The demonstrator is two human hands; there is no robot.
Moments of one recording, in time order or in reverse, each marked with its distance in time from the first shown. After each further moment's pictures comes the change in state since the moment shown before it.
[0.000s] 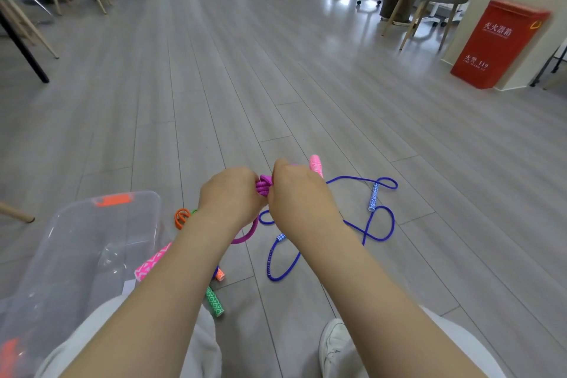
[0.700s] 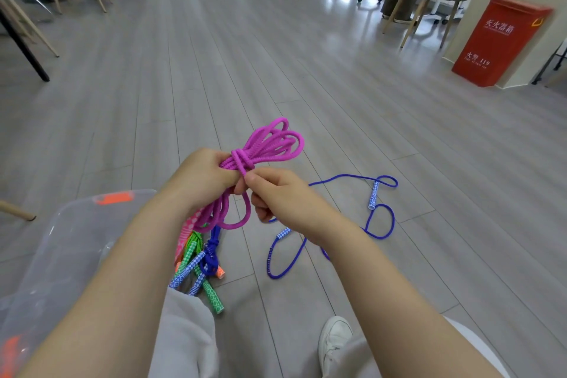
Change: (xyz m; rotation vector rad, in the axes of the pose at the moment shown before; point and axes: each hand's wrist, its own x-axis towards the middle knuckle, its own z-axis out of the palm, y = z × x) left_hand 0.003 -0.038 -0.028 -0.672 -0.095 -0.023; right_hand -0.001 0.004 0.002 1.048 -0.319 0.019
